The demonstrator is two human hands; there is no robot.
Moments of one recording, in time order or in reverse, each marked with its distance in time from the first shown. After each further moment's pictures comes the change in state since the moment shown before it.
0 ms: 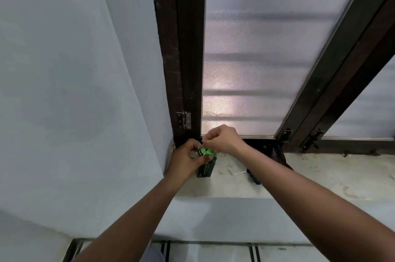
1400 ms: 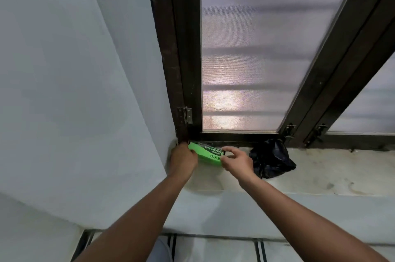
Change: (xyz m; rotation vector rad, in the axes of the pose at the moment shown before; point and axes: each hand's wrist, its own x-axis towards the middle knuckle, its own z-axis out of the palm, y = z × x) left_hand 0.009 -0.021 0.018 0.254 0.160 -0.302; right_hand -0.038 0.085 0.047 0.394 0.247 0.263
